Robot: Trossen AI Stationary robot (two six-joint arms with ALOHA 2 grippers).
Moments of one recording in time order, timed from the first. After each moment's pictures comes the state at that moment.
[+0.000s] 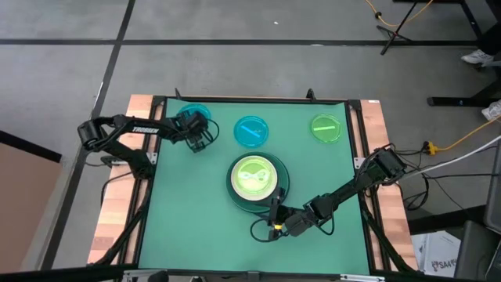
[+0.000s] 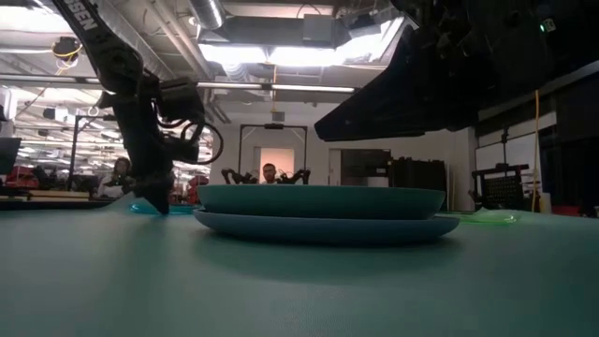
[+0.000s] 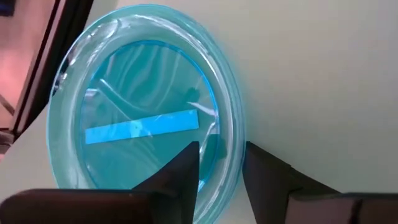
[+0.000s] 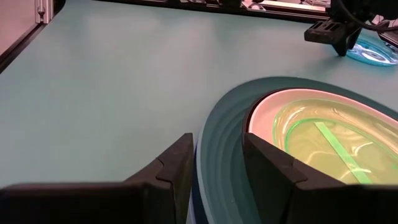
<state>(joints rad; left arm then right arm) 0.60 1.42 0.52 -0.22 -0.39 0.20 0.58 1.90 0.90 0.50 0.69 0.23</state>
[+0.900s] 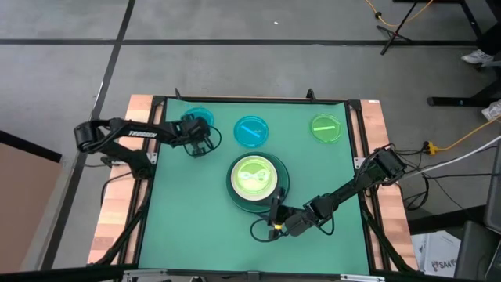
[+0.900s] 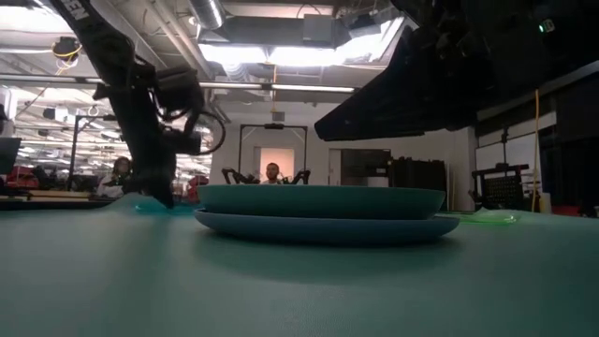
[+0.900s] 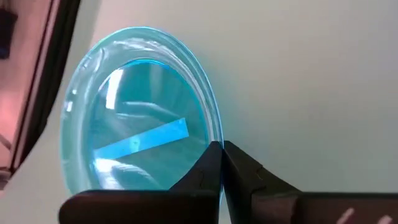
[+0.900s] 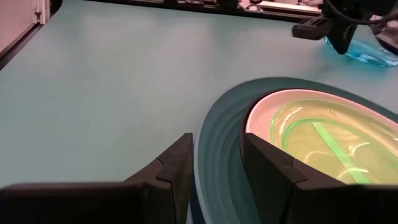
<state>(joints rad) 0.48 1.37 0.52 -0.25 -0.38 0.24 0.58 1.90 0.90 0.51 0.70 0.23</state>
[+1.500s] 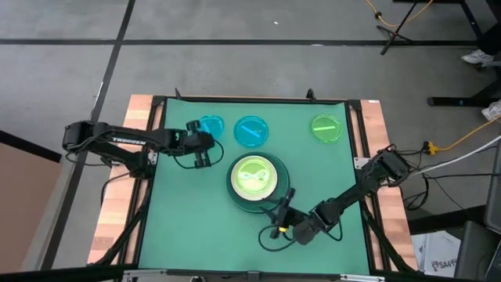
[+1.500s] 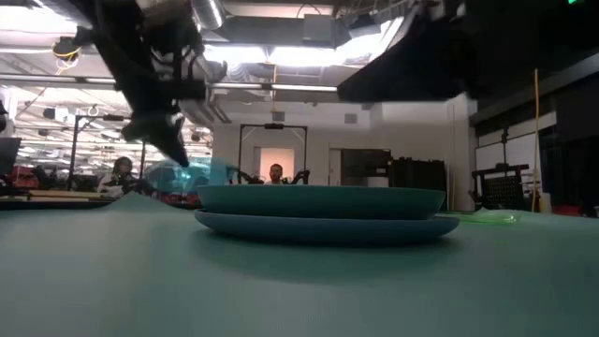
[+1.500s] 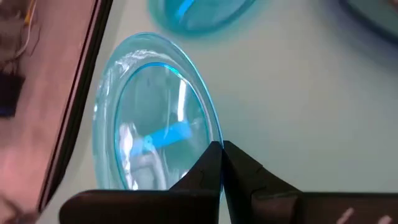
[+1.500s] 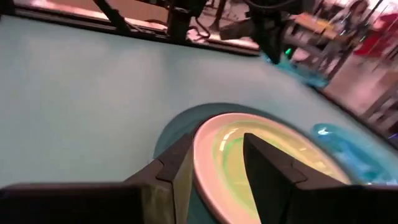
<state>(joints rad) 0.15 1.22 0.67 -0.50 -0.46 0.08 0.66 1.88 0.90 0.52 1.01 0.16</state>
